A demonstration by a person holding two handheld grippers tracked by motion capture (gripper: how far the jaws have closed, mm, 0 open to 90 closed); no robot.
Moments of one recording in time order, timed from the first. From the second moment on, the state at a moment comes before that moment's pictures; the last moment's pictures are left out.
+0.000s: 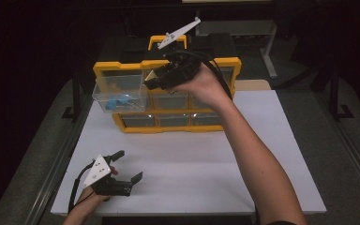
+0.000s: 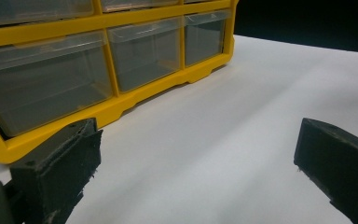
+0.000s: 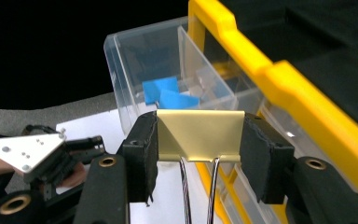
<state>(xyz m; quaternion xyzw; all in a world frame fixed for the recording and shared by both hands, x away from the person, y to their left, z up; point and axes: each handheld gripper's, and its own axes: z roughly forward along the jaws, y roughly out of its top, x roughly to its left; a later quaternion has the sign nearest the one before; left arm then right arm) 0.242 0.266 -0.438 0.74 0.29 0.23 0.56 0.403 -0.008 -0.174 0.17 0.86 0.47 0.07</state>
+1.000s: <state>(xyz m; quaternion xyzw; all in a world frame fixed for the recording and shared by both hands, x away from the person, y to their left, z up) 0.242 0.265 -0.437 0.74 0.28 0.23 0.56 0.421 0.061 -0.154 0.15 0.87 0.46 0.04</state>
